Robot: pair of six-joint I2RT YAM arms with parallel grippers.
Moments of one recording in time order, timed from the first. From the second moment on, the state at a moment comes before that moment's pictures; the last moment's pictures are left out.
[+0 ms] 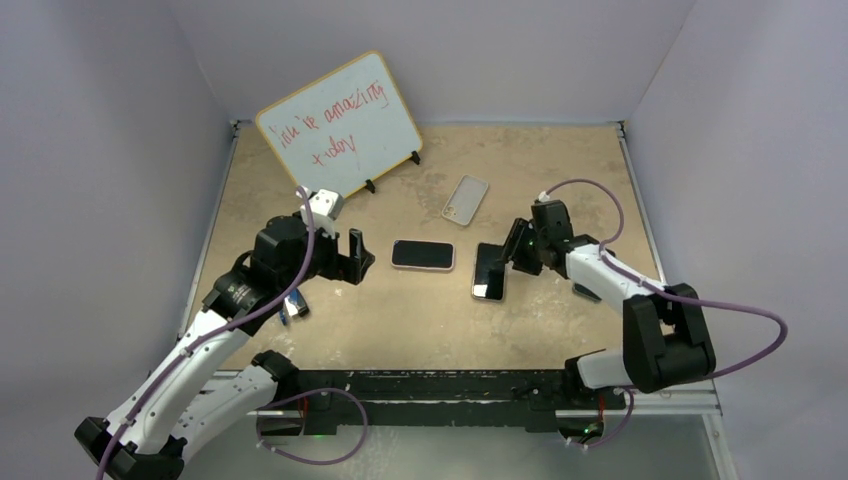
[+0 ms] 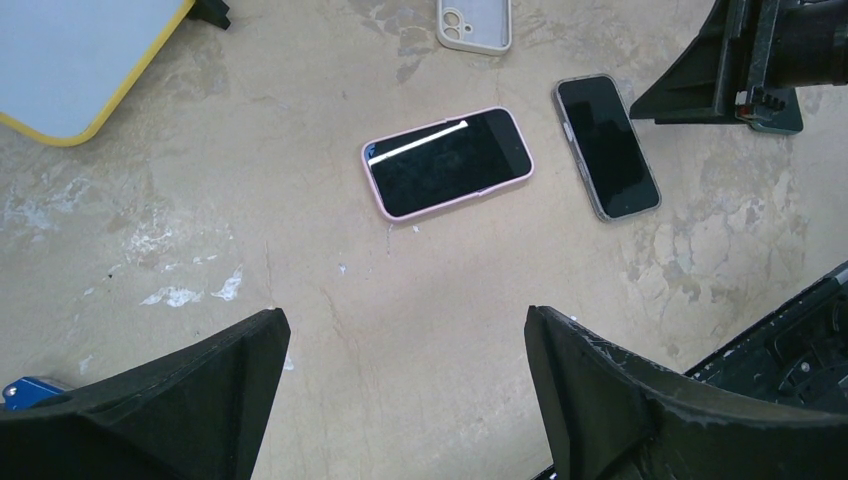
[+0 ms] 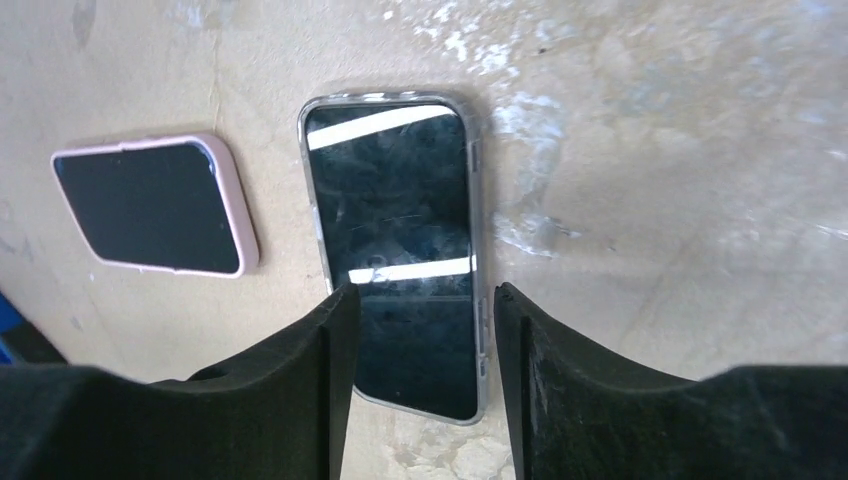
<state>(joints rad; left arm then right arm) -0.55 0.77 0.85 -0.56 0.01 -0.24 0.26 1.39 0.71 -0.27 -0.15 0.65</state>
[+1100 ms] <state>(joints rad) -0.55 0.72 0.85 -0.56 -0.01 -0.23 0.05 1.43 0.74 -0.46 0.50 0.73</state>
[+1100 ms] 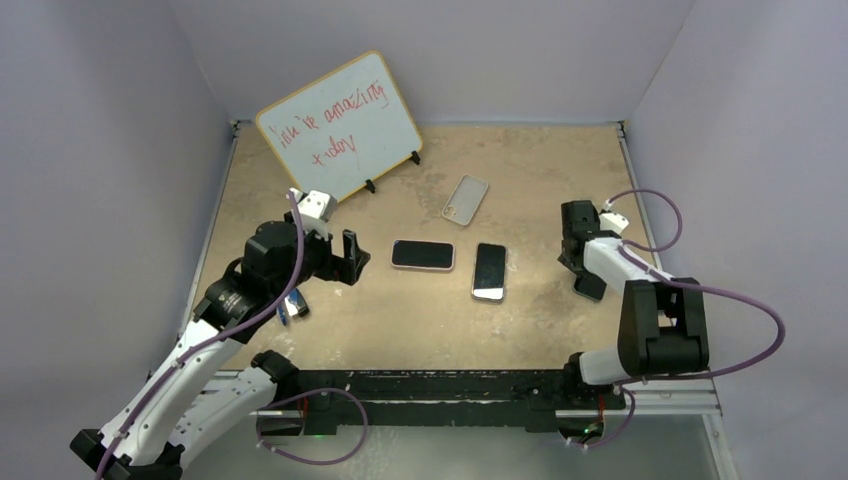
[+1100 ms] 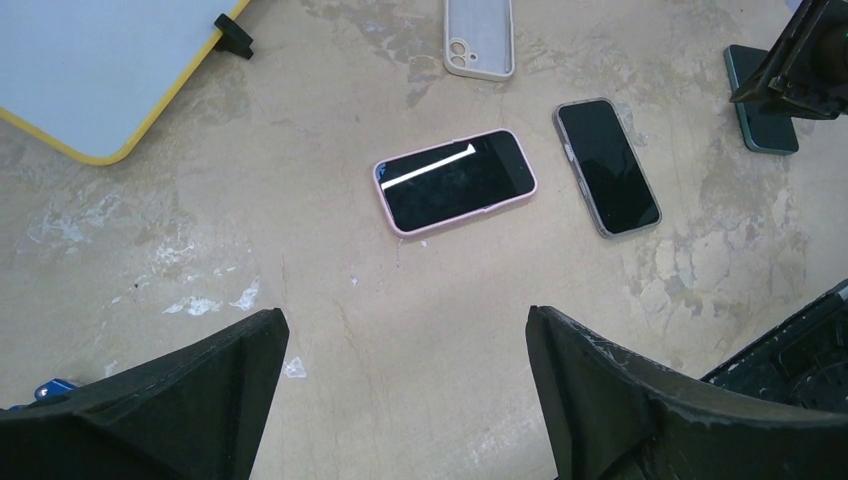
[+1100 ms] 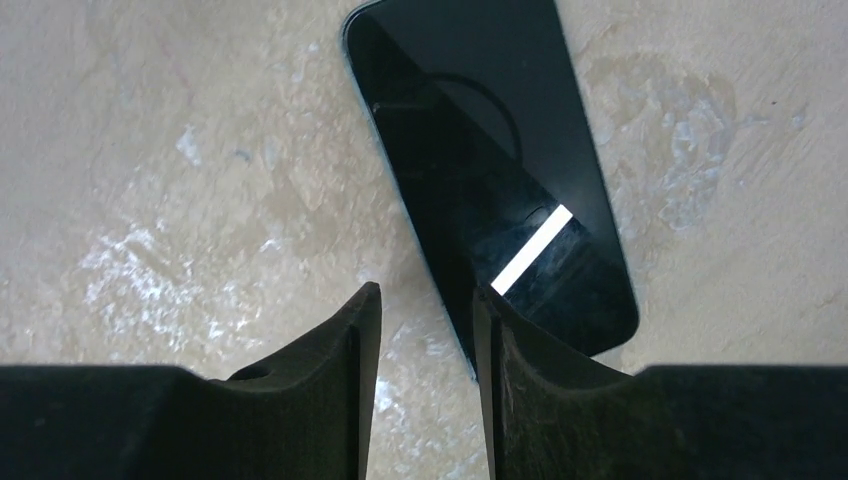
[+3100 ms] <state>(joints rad) -0.55 0.71 0.85 -0.56 -0.02 -0.22 0.38 2.07 1.40 -0.23 0.18 0.79</state>
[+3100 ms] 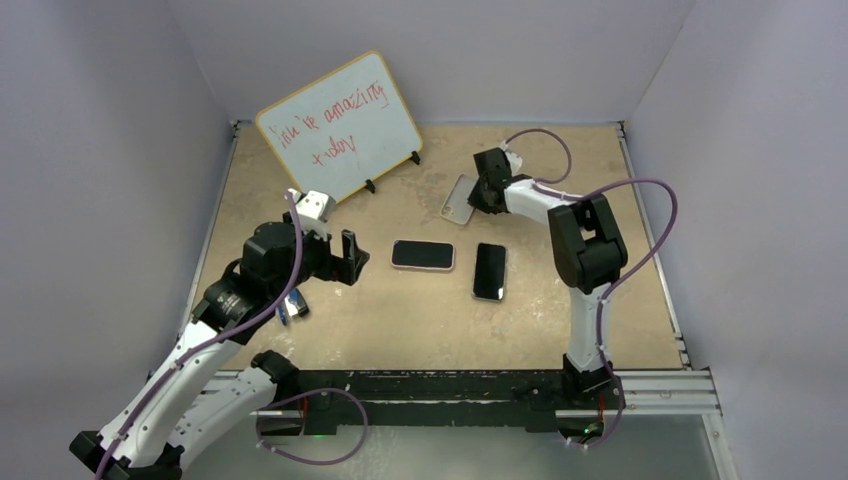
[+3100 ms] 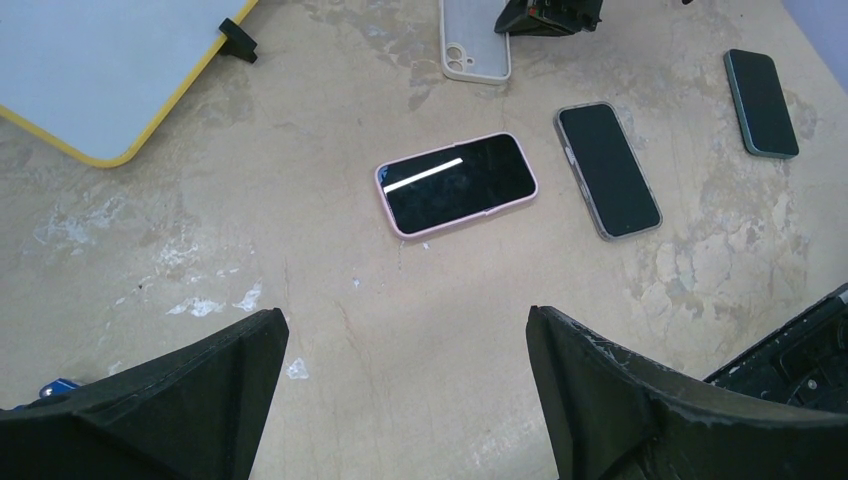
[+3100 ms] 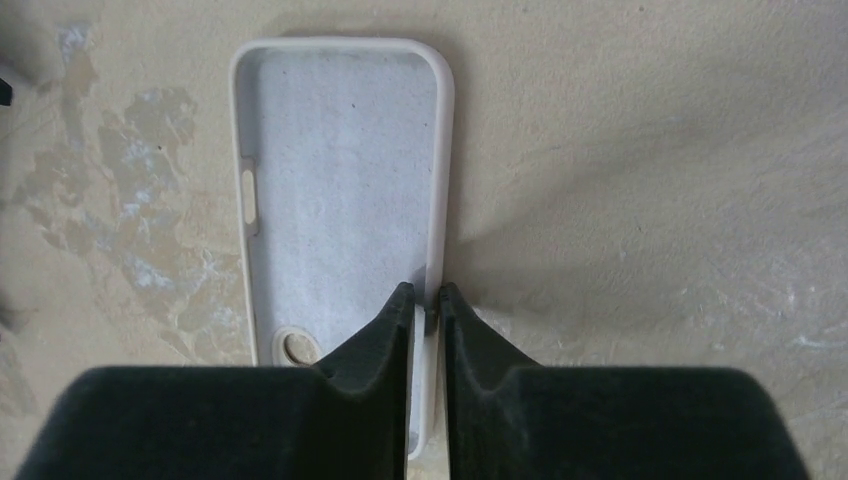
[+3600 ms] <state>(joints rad) -0.55 0.70 0.85 -0.56 -0.02 -0.26 0.39 1.93 1.27 -0.28 0.20 0.70</state>
